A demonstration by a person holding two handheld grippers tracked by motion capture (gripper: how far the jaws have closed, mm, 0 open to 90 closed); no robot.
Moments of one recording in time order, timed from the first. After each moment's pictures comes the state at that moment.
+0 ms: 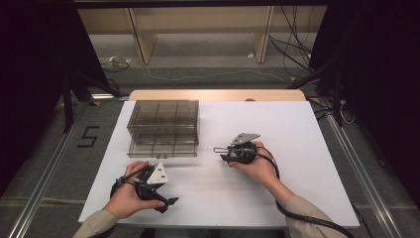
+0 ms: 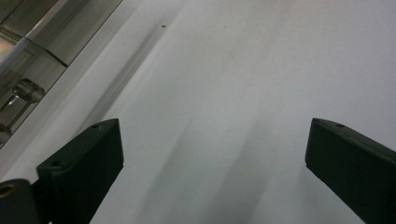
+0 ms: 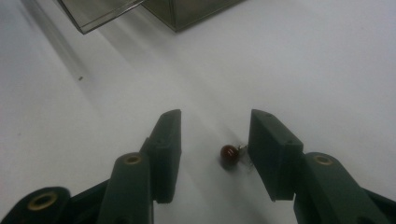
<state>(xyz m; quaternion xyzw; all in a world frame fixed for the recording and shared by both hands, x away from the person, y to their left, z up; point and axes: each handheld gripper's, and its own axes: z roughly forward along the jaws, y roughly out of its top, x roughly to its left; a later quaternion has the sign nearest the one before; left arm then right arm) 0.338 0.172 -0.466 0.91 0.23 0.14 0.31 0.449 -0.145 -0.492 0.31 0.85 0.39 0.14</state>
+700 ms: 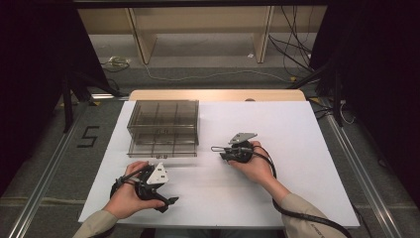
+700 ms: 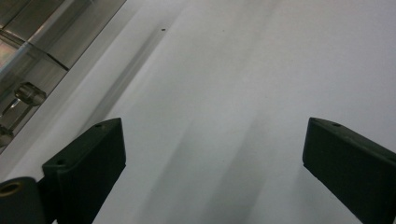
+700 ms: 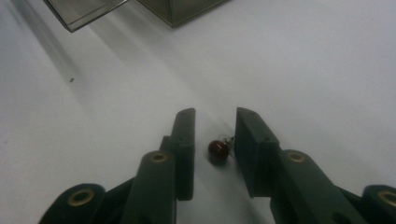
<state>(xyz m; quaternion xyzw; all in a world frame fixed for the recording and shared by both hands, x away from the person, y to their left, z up) 0.337 0.172 -0.465 0.91 0.23 0.14 0.32 0.454 -0.139 -0.498 0.32 0.85 0.38 0.14</state>
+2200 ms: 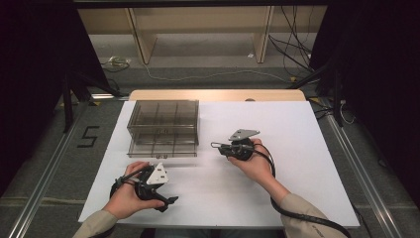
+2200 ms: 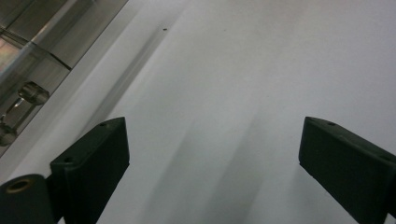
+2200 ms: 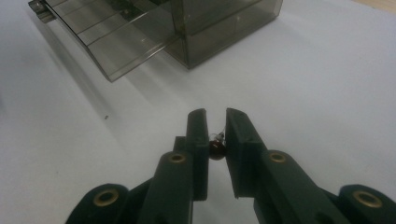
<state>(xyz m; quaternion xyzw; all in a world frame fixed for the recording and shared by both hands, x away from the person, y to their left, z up) 0.337 0.172 -0.466 0.91 0.23 0.14 0.32 0.446 -0.135 -0.474 0.32 0.84 0.42 0.14</state>
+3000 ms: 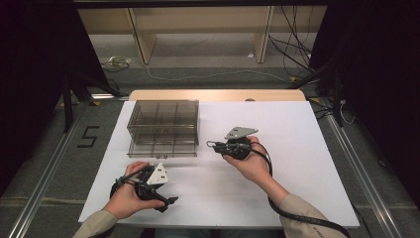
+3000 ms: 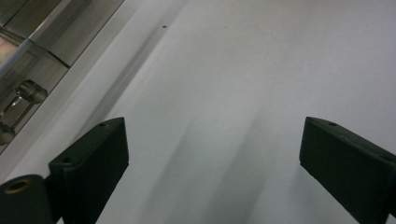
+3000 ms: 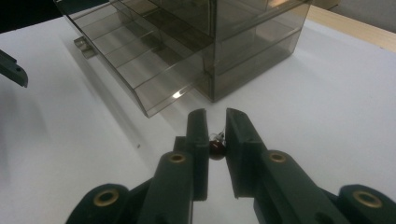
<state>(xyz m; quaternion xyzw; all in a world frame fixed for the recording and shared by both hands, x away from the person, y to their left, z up) 0.337 0.172 -0.466 0.91 0.23 0.14 0.31 0.437 -0.122 -0.452 0.30 0.83 0.45 0.14</state>
